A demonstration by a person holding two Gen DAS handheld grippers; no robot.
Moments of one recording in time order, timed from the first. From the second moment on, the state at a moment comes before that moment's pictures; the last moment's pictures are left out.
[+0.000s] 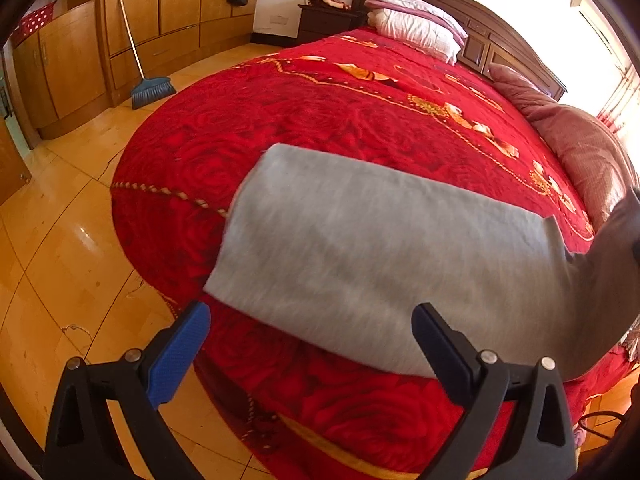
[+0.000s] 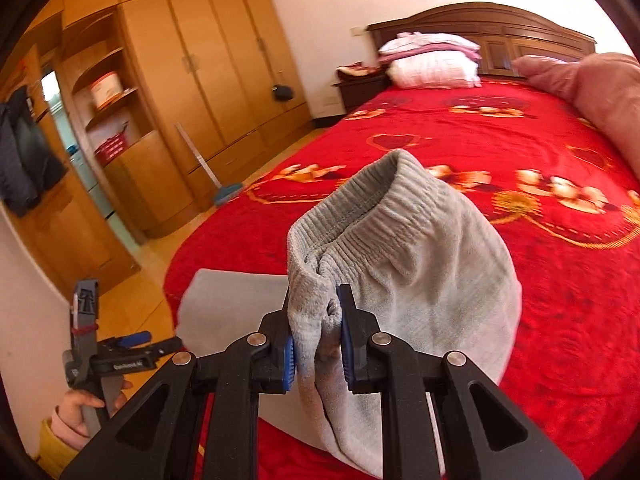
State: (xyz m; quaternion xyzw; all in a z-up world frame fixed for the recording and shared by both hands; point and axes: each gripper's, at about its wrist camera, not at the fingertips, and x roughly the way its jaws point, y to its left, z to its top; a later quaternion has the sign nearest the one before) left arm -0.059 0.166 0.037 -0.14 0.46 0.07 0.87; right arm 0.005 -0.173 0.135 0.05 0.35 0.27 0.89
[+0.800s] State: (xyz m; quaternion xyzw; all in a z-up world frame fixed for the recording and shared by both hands) left arm -0.124 0.261 0.004 -0.23 0.45 0.15 0.85; right arm 0.018 0.050 0.078 -0.07 0.41 0.43 0.80
